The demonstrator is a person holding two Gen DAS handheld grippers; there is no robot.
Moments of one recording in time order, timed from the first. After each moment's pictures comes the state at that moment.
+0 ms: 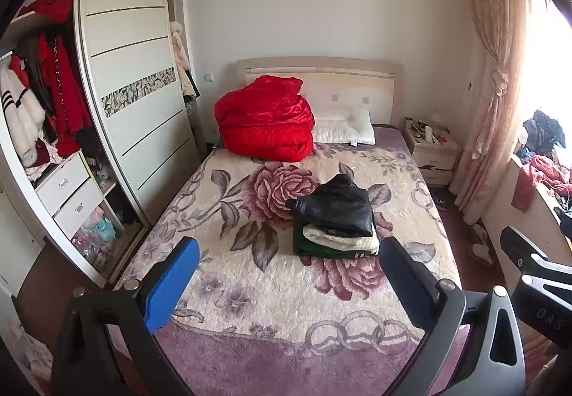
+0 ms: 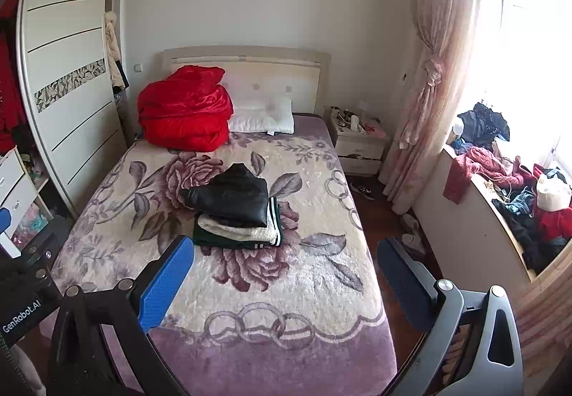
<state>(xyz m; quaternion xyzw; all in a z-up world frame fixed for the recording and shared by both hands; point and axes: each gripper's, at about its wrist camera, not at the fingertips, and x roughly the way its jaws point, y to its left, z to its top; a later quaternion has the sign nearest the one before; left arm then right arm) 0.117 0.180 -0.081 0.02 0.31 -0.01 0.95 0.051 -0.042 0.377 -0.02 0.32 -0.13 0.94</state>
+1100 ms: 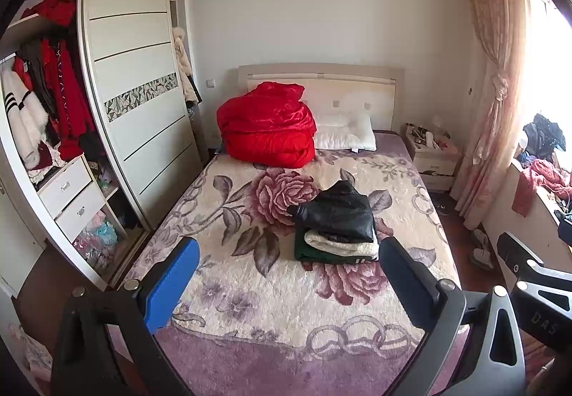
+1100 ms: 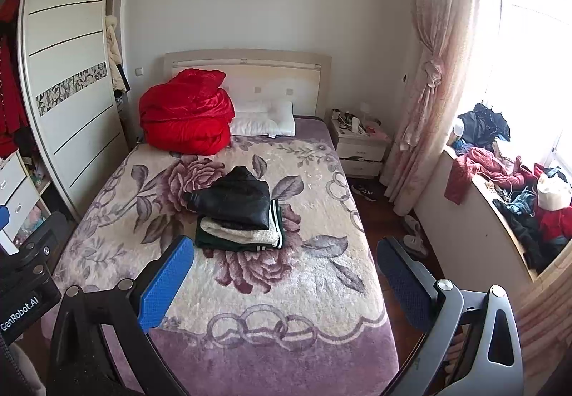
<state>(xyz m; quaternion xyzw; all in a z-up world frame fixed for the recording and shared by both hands) 0.118 0.176 -0.071 0.03 0.30 -0.01 0.95 0.043 -0.032 0.373 -0.01 0.31 -0.13 0.94</state>
